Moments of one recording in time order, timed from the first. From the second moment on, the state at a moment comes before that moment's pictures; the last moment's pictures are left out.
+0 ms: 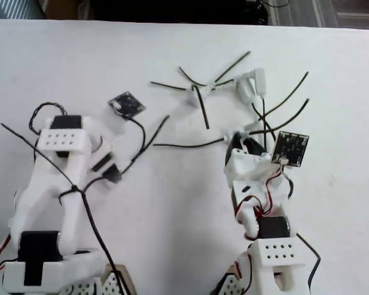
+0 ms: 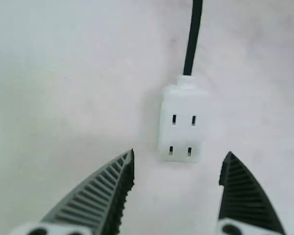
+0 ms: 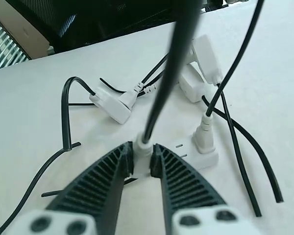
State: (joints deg) left arm -5.7 -9.7 31.4 70.3 -45.4; right arm -7.3 -70.9 84.9 17.4 -14.4
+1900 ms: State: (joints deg) left arm 16.1 -11.4 33.3 68.2 -22.7; right arm -7.3 -70.9 84.9 17.4 -13.0
